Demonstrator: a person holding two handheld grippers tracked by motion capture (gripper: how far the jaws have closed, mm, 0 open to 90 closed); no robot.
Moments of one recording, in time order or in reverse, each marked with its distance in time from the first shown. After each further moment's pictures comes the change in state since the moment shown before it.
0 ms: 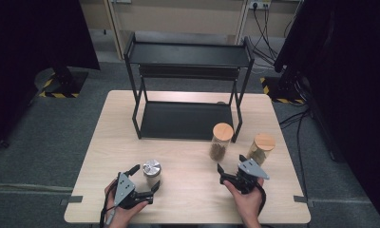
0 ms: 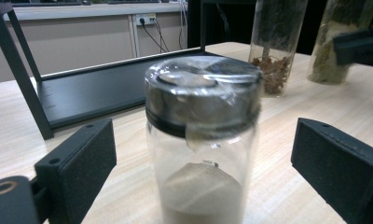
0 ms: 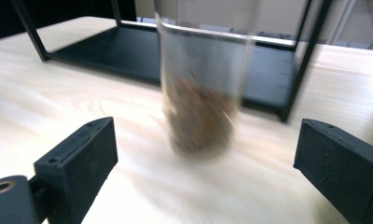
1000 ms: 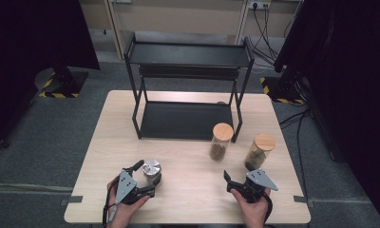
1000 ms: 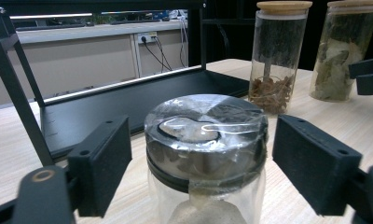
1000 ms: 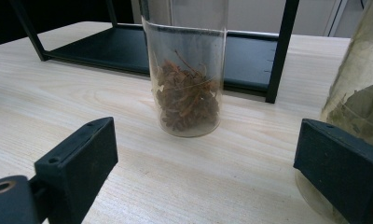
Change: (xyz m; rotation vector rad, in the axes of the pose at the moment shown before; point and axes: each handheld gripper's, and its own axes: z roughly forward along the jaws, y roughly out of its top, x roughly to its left) left arm 0.003 0.013 0.014 -0.061 0.008 0.025; right arm -0.009 -0.016 -0.011 -0.024 0.004 0.043
